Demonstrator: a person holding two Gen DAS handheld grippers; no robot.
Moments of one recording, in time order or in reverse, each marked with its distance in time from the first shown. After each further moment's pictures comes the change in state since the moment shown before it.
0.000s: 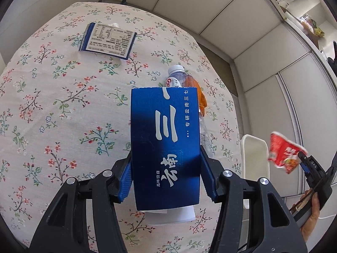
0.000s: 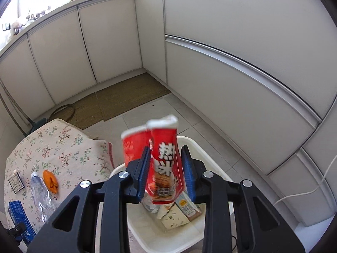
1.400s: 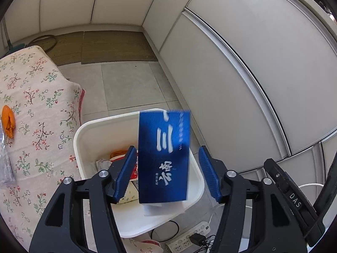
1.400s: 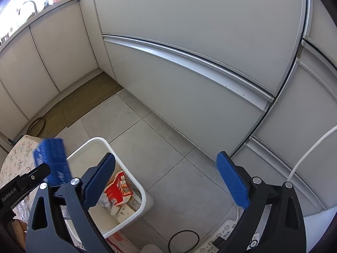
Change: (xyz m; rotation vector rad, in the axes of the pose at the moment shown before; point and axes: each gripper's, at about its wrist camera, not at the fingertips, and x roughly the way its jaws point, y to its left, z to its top) left arm 0.120 -0.326 -0.081 0.444 0.107 -0.171; right arm 0.003 -0.182 0.006 0.160 0.084 -0.103
